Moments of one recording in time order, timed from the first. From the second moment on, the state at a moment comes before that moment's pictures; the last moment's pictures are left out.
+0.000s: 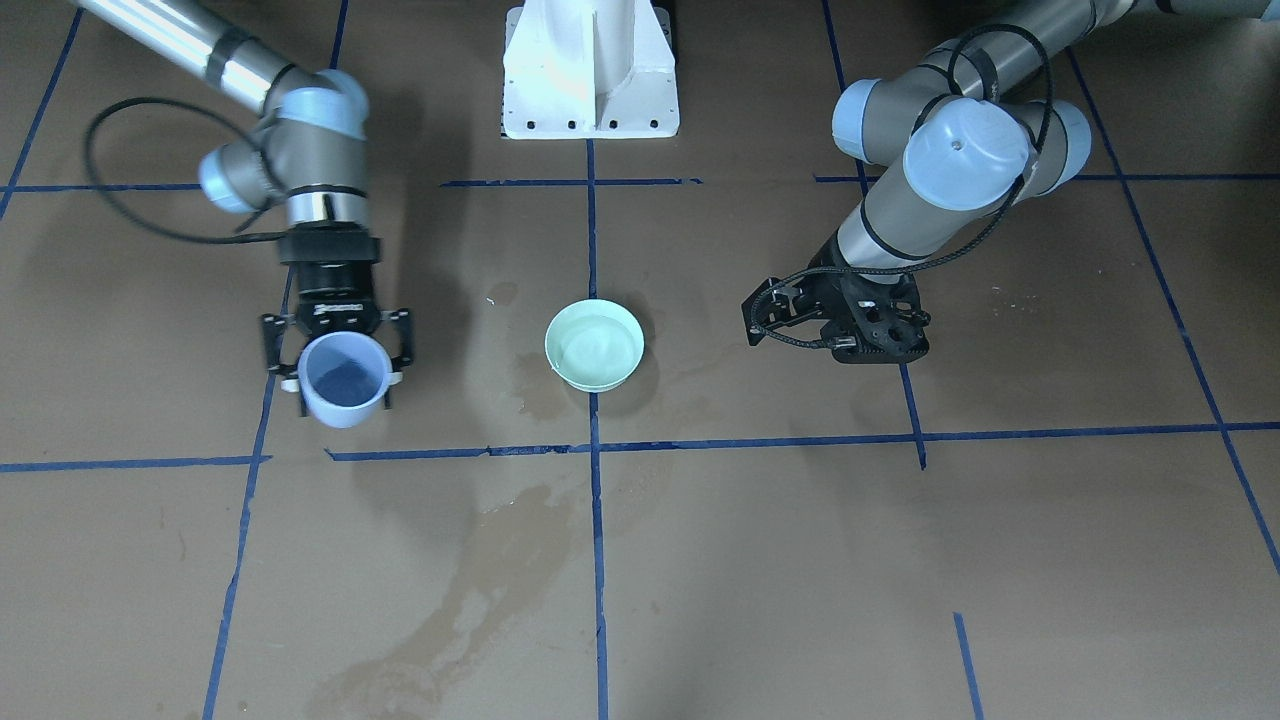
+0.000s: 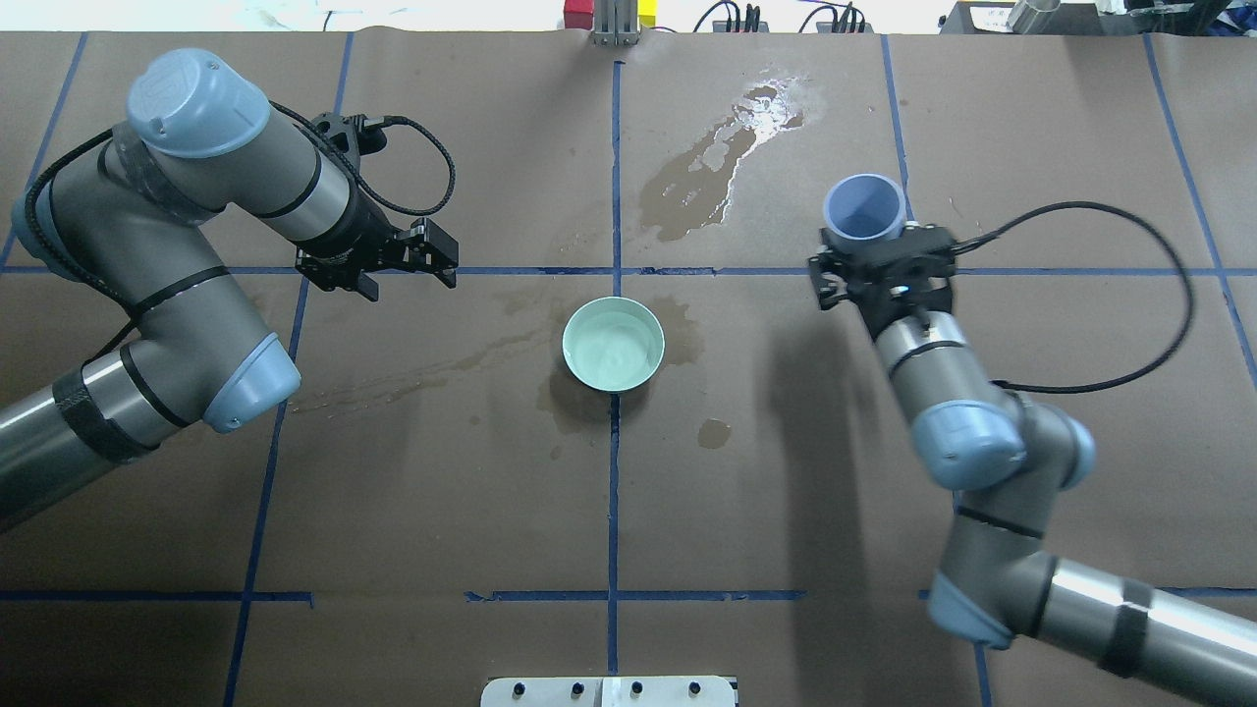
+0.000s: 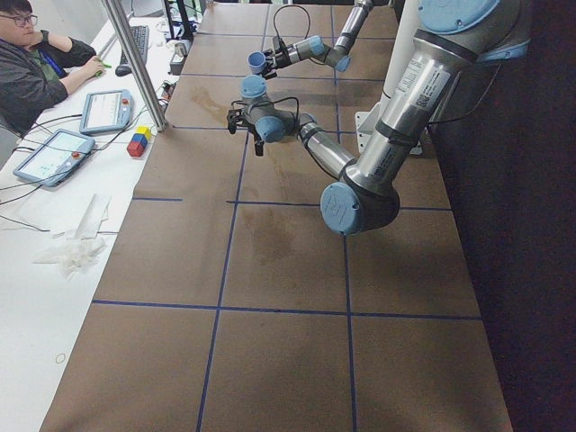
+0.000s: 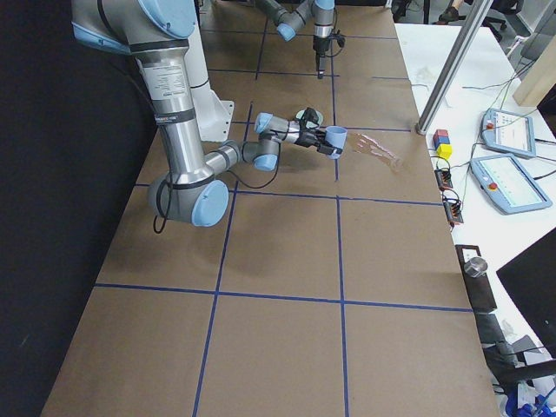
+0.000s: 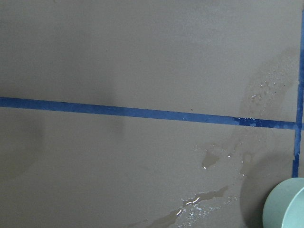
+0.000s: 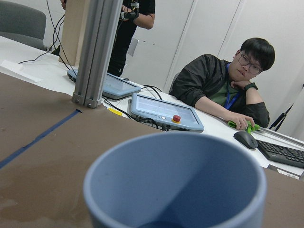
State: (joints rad) left arm -0.79 -2.09 -1.63 -1.88 -2.19 -1.18; right arm 0.39 -1.21 1.55 -0.73 0.68 0.74
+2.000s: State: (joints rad) left arm -0.80 -2.08 -1.63 -1.88 -2.19 -1.18; right arm 0.23 -1.02 1.55 -1.36 0.31 0.17
